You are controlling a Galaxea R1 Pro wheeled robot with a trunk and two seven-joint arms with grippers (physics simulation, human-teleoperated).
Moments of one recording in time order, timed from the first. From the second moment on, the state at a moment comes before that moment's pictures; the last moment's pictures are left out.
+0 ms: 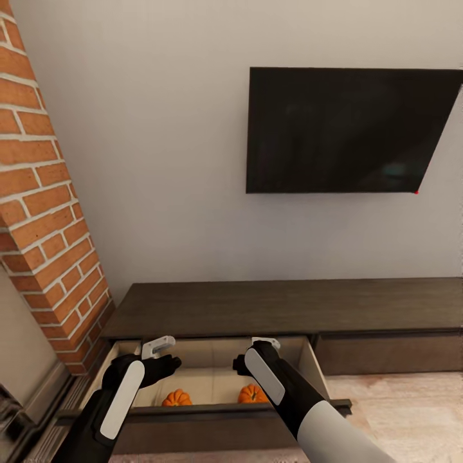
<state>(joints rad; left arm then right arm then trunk) -0.36 -0.02 -0.05 -1.29 0.60 0.89 0.44 -0.64 0.17 0.54 -0.80 -0.85 0.68 -0.74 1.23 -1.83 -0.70</state>
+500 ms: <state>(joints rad) -0.36 -0.02 -0.05 -1.29 0.61 0.89 0.44 -0.64 0.17 0.54 -0.80 -0.85 0.68 -0.74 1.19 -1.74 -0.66</state>
